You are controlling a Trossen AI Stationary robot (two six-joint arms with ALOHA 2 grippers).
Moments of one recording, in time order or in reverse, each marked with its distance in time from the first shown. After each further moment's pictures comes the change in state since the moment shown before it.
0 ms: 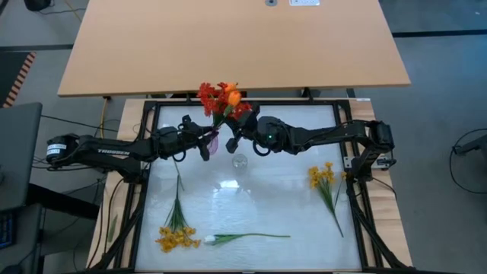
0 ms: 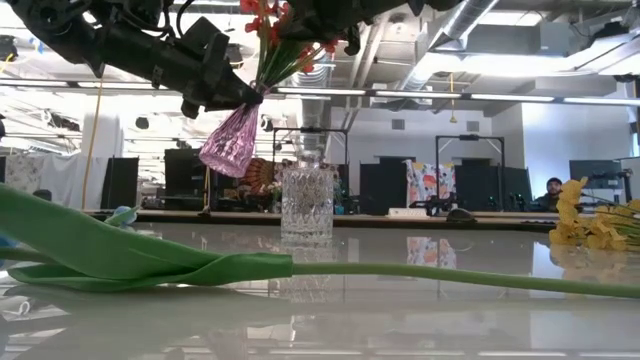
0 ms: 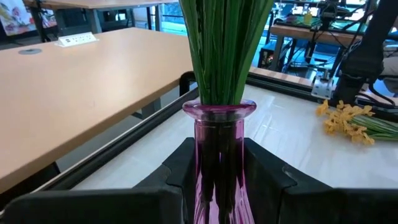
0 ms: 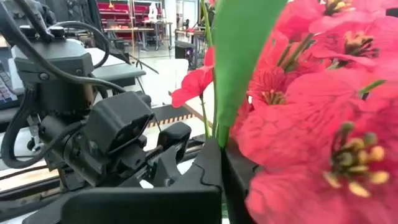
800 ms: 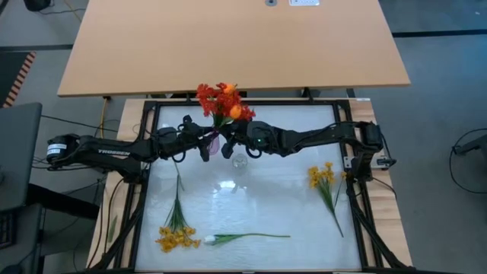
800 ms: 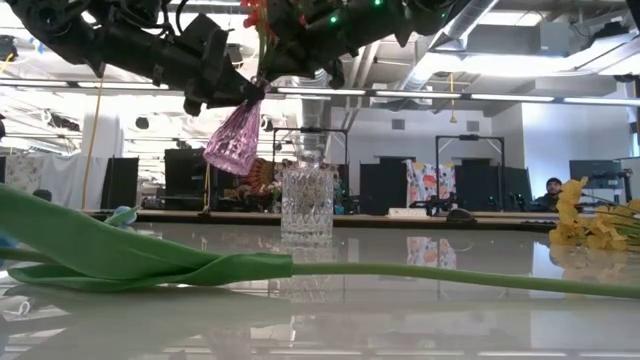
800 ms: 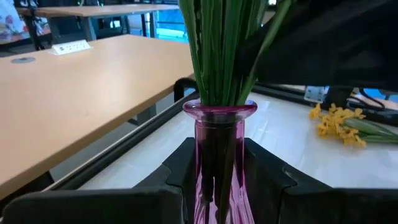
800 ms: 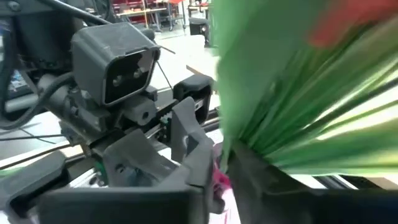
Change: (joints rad) left arm -0.001 0.002 -0.003 0.045 0.008 0.020; right arm -0.005 0.107 0.002 -0.007 -0.111 0.157
